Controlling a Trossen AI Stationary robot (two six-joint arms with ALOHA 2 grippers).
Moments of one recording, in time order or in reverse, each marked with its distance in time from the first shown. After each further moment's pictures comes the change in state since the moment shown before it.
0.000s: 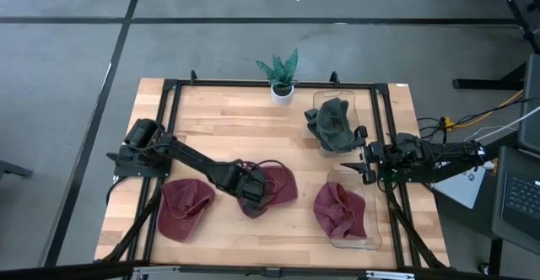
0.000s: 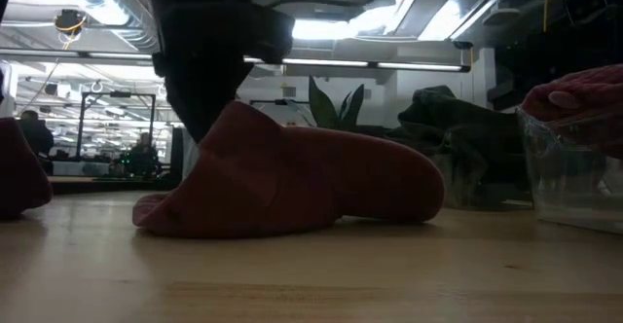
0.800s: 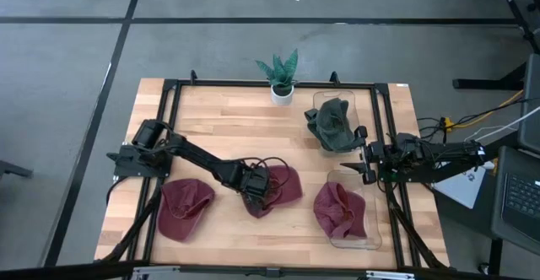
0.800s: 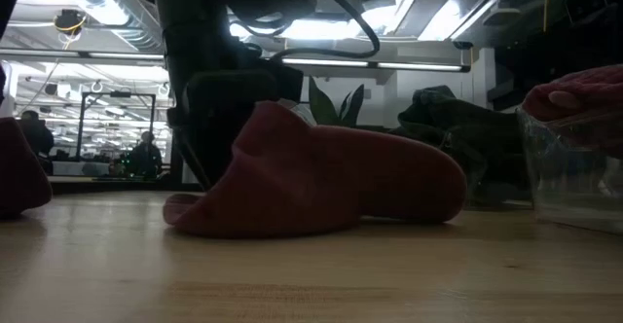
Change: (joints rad) left arm 0.063 0.089 -0.109 0.197 0.088 0.016; right arm 0.000 0.000 0.000 0.000 0.000 0.000
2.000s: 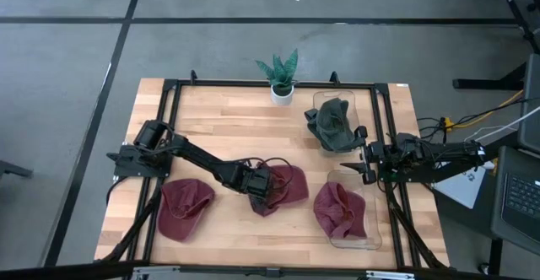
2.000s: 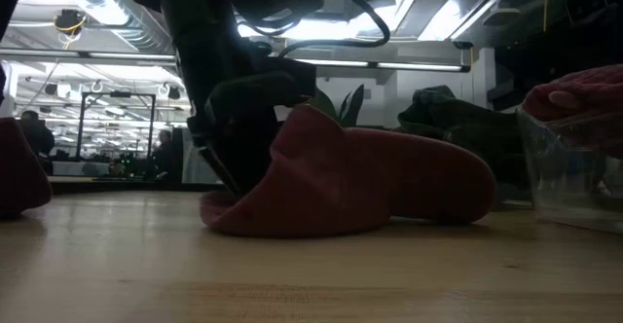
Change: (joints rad) left arm 0.000 0.007 -0.005 0.091 -0.078 0.047; right arm 0.000 0.000 0.000 0.000 0.000 0.000
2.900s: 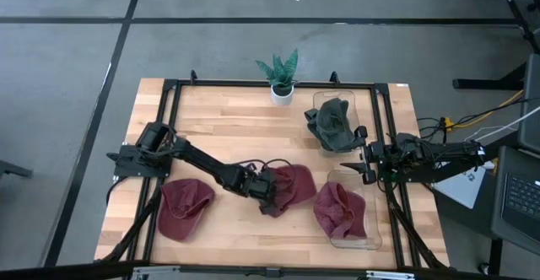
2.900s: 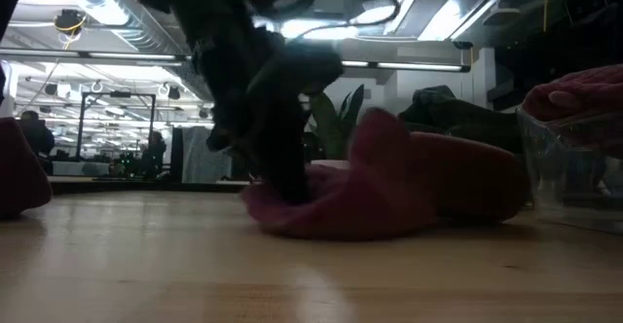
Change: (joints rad) left arm -0.024 0.008 0.029 0.158 -0.051 -0.083; right arm 0.000 0.000 0.000 0.000 0.000 0.000
